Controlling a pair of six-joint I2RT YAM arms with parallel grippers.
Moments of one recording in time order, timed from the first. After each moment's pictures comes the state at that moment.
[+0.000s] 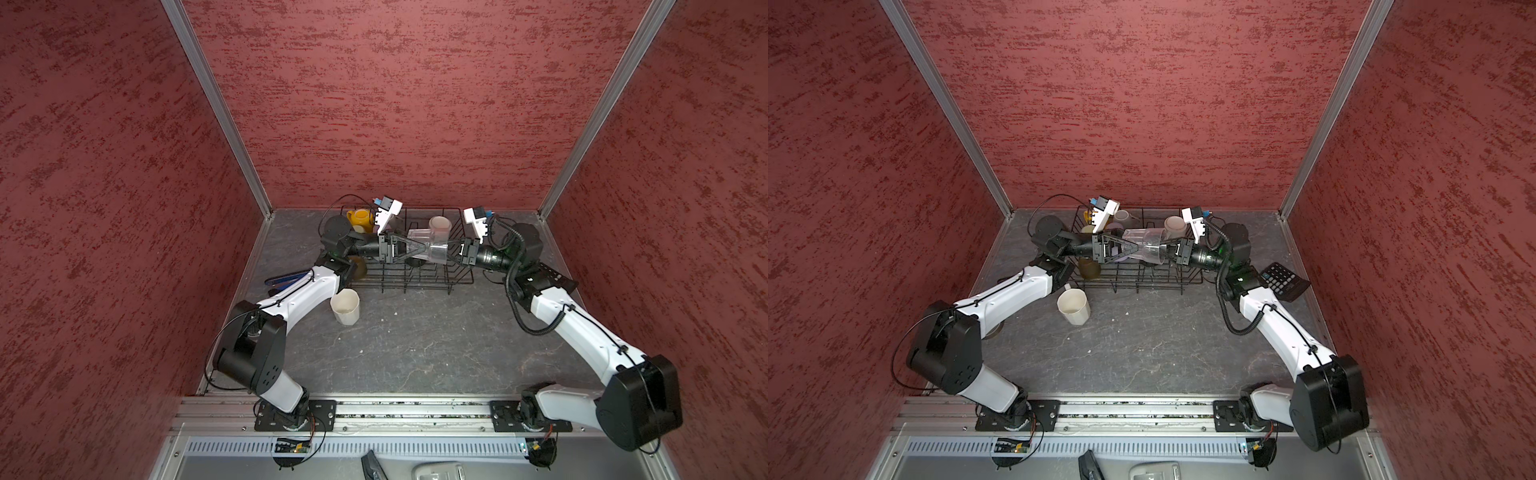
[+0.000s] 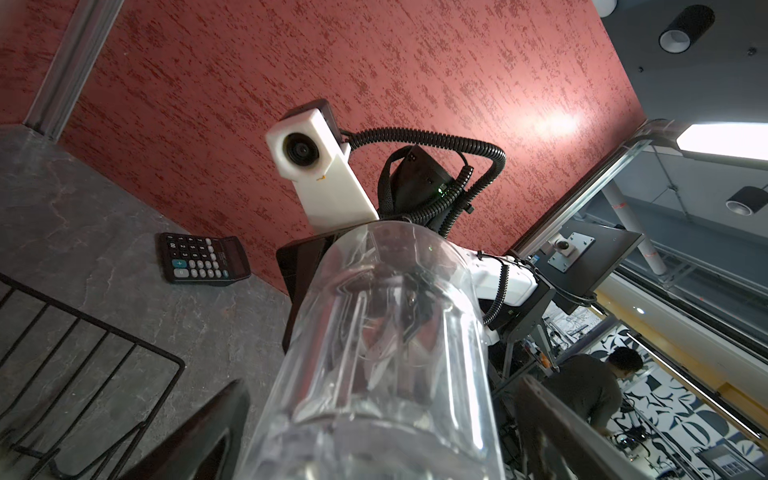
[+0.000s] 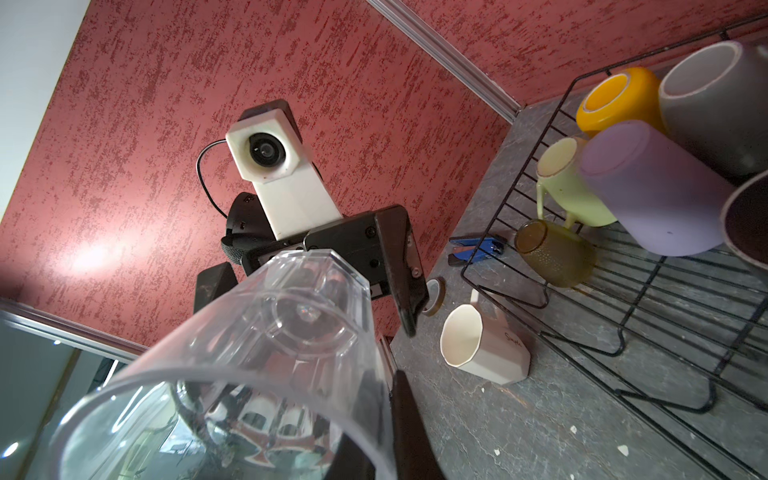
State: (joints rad) left arm -0.45 1.58 1.10 0.81 1.19 -1.04; right arm 0.32 1.28 0.96 0.29 -0.94 0.98
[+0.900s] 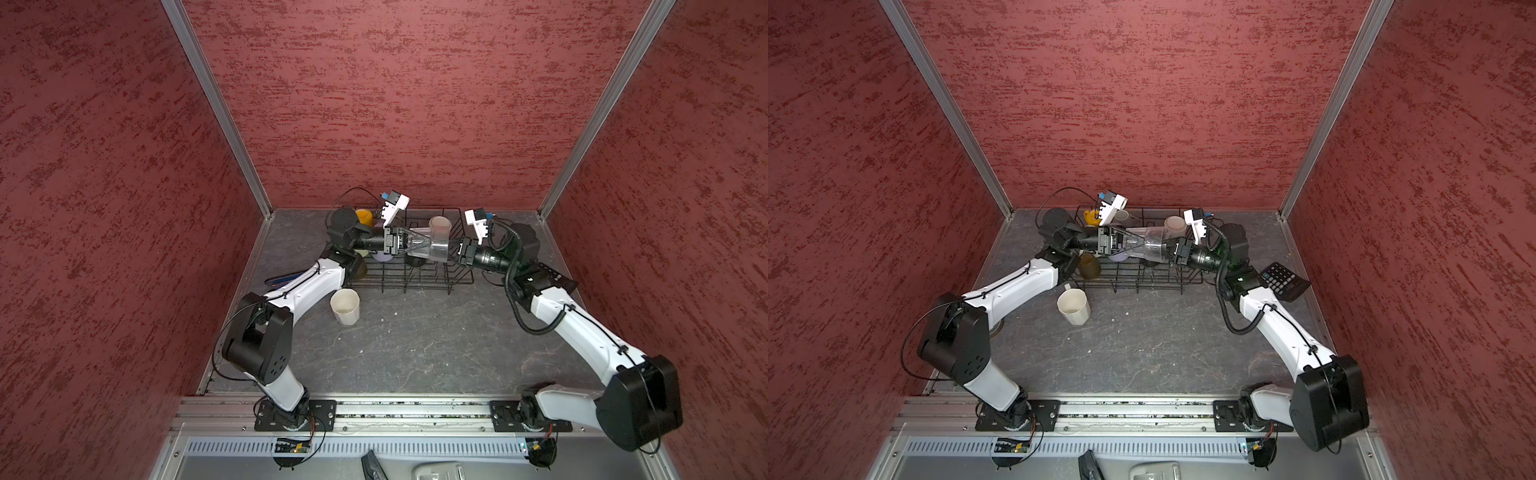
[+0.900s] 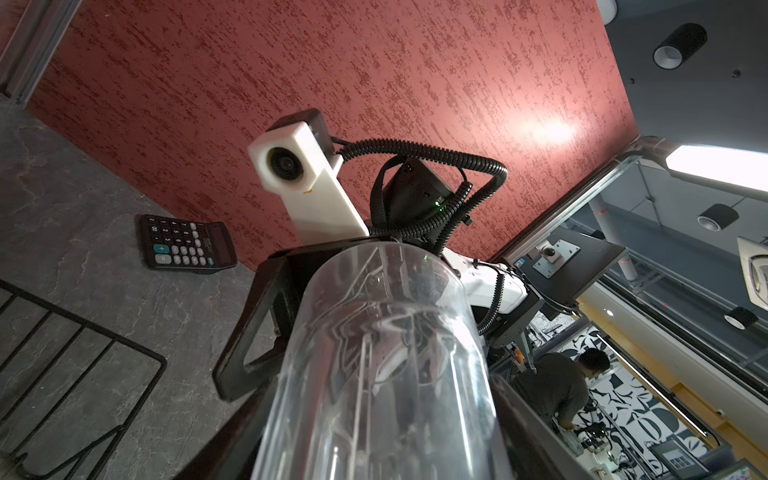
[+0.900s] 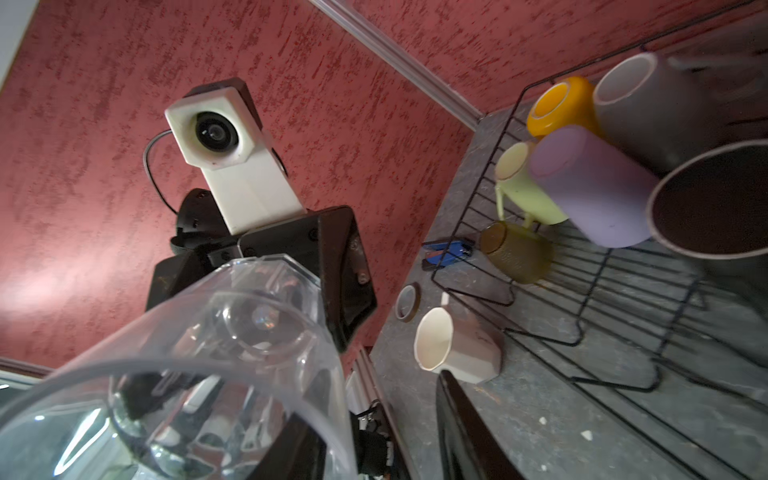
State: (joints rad) left arm -0.44 1.63 1.20 0.70 1.21 -1.07; right arm 0.31 1.27 0.97 0.16 -0.82 0.90
